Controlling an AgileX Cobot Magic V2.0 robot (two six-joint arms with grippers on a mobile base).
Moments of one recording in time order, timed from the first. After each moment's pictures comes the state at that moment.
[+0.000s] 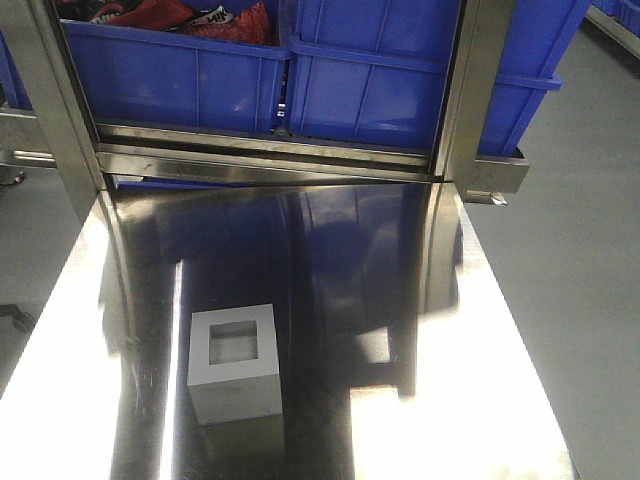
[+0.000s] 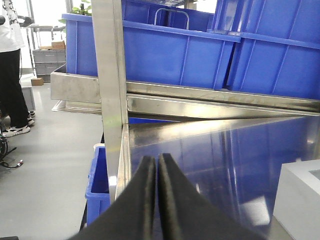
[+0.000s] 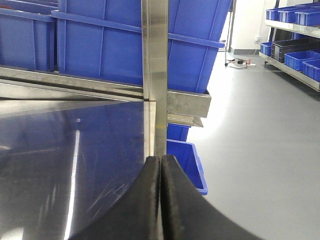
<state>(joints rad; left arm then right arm) -0.02 -0.01 0.03 0.07 0.08 -0.13 0.03 -0.01 0.03 -0.06 0.13 0.04</state>
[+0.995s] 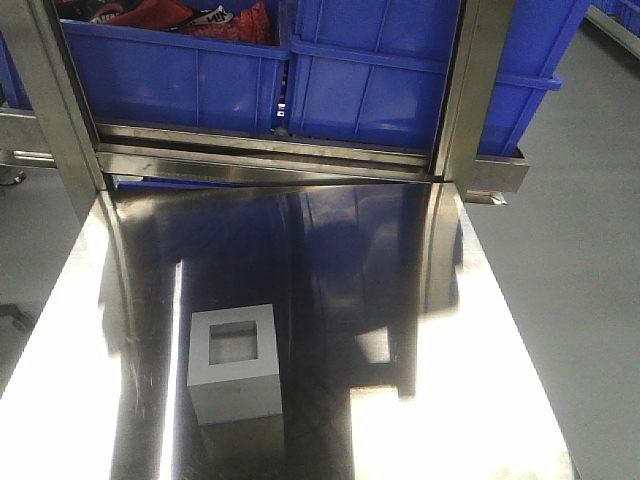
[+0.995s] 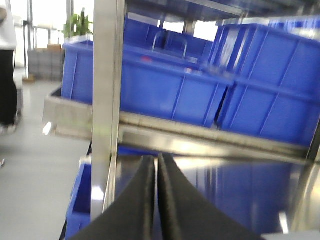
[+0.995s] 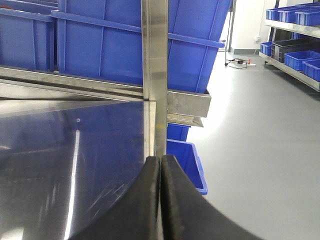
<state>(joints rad) -0.02 0.28 -0.27 0.07 0.10 -0.24 0.03 -0.01 0.03 -0.06 0.13 0.04</state>
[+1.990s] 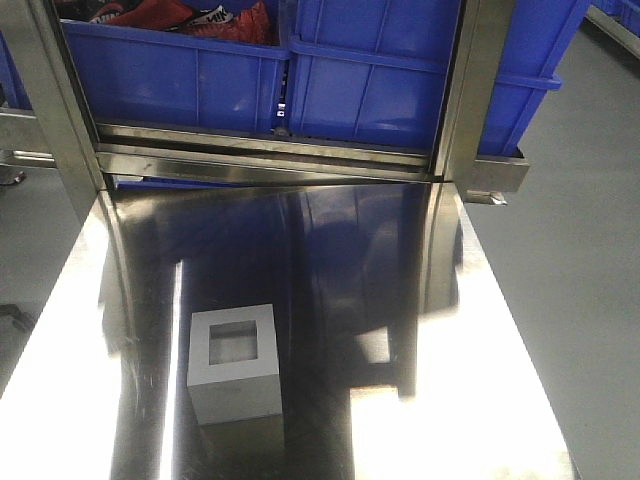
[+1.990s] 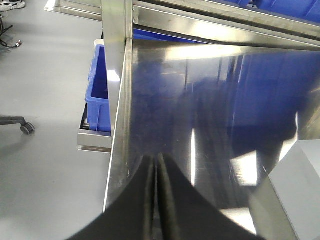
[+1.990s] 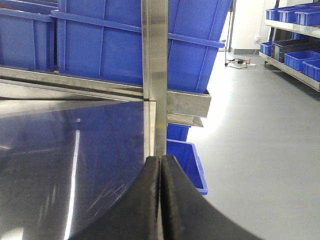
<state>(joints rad) -0.02 0.56 -0.37 0.07 0.36 -0.24 0.03 -0.01 0.03 -0.06 0.13 0.04</state>
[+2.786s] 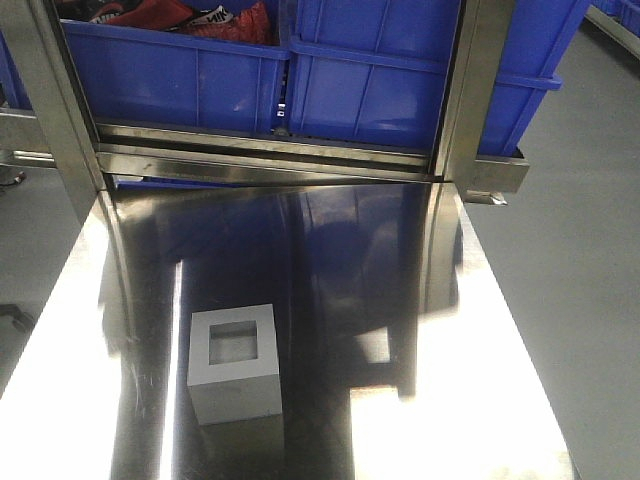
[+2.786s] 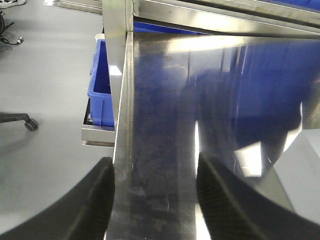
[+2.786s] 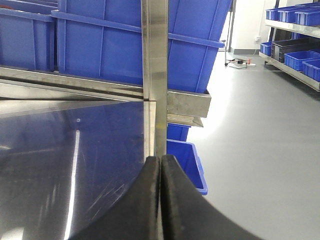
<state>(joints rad) -0.02 0.56 -0.37 0.07 0.39 -0.22 0.03 -0.01 0.03 -0.06 0.13 0.04</state>
